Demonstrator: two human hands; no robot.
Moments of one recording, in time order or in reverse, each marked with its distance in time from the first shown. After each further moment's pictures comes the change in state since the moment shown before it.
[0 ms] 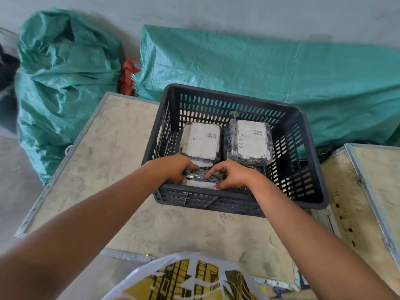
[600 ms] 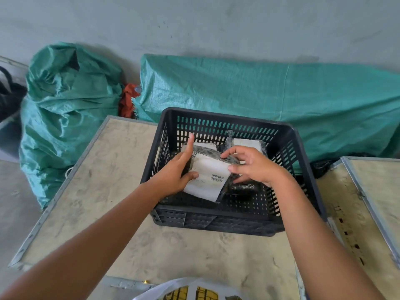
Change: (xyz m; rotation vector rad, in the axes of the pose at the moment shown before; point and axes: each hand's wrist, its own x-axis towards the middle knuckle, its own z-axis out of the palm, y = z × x) left_hand -0.019 0.009 -0.015 -0.454 0.612 0.230; right_hand -0.045 -0.030 -0.074 0.422 0.208 -0.113
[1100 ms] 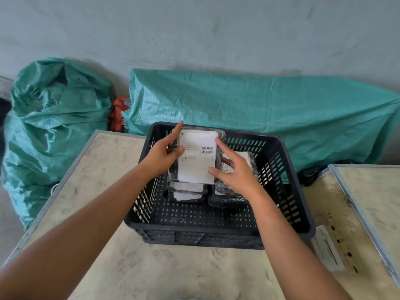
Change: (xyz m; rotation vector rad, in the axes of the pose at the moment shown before) left_hand 0.074 -0.009 -0.042 -0.295 0.179 -0.038; right_hand 0.013 0.001 0.015 -0.109 0.343 -0.288
